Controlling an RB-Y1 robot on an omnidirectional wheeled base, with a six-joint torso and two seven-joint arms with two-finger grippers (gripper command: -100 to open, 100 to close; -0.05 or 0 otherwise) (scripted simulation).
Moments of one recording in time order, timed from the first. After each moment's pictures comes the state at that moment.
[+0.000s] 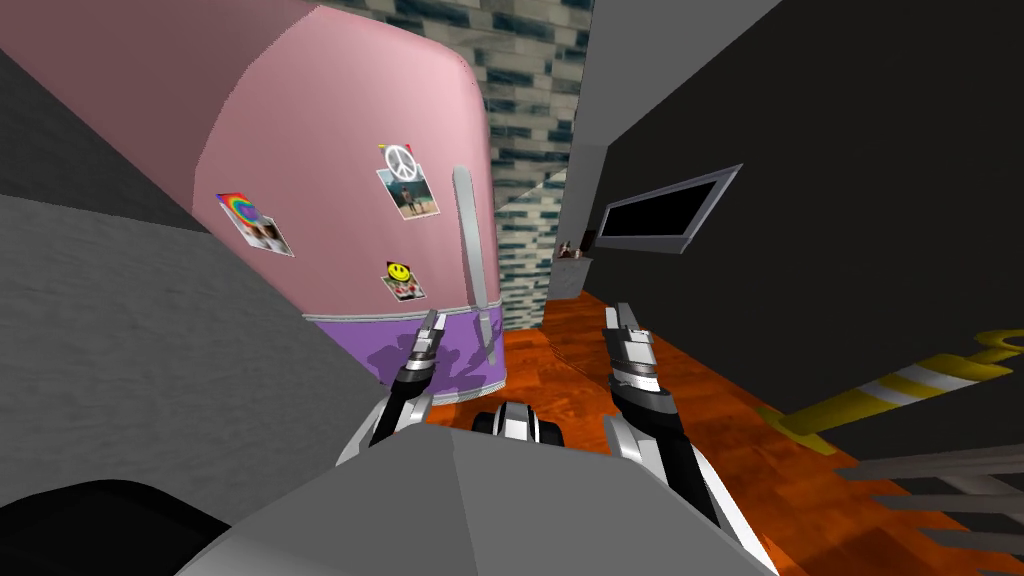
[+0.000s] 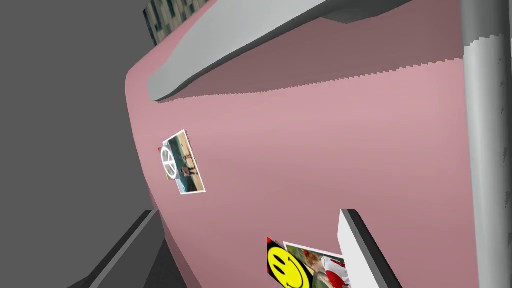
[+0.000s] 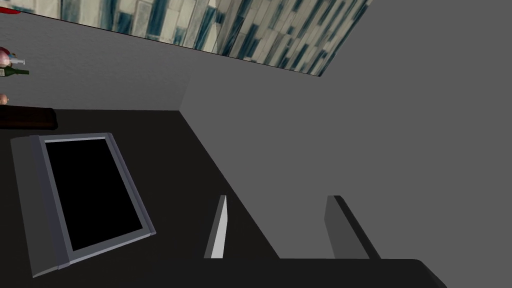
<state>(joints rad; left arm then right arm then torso) 0.44 0.14 0.12 -1.97 -0.08 -0.73 -0.02 0.52 -0.02 0.02 -2.33 0.11 -0.50 0.10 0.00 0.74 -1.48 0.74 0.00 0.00</state>
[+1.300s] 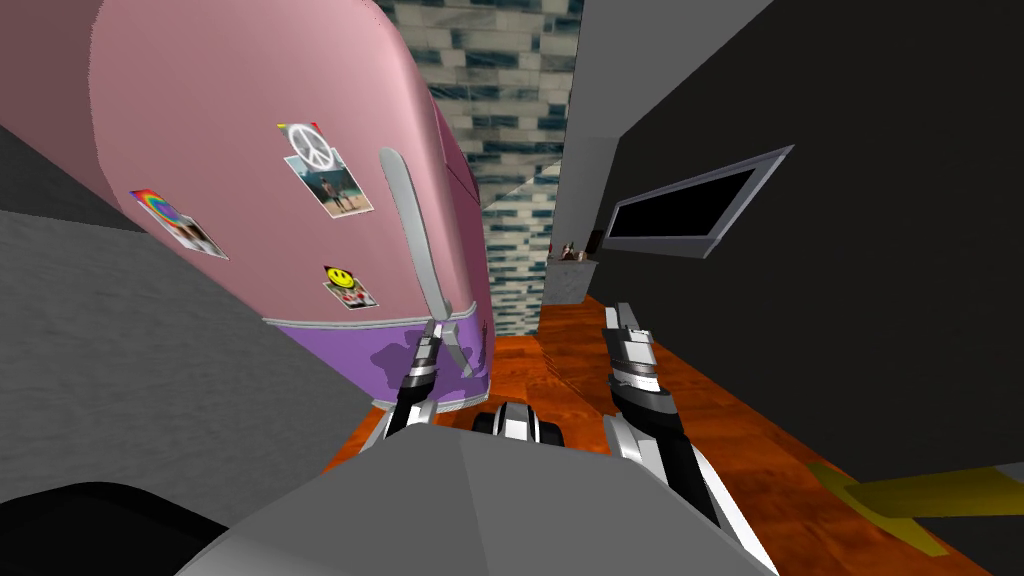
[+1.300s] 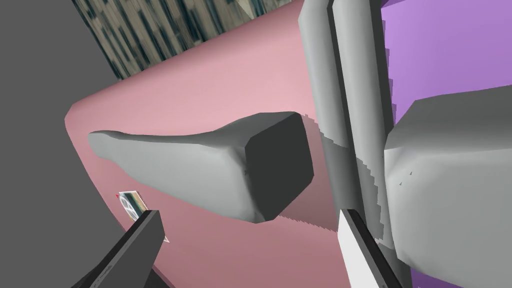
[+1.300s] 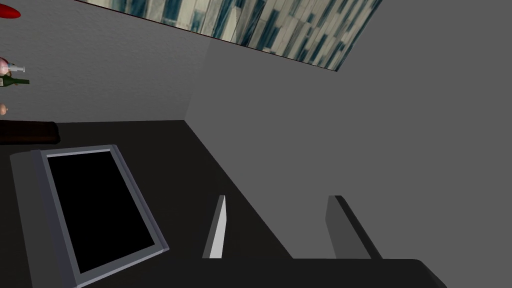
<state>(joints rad) 0.39 0.04 0.19 -1.77 -0.05 -0.79 -0.08 0.52 -0.02 0.02 -2.33 0.11 -0.50 0.10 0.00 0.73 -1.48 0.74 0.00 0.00</state>
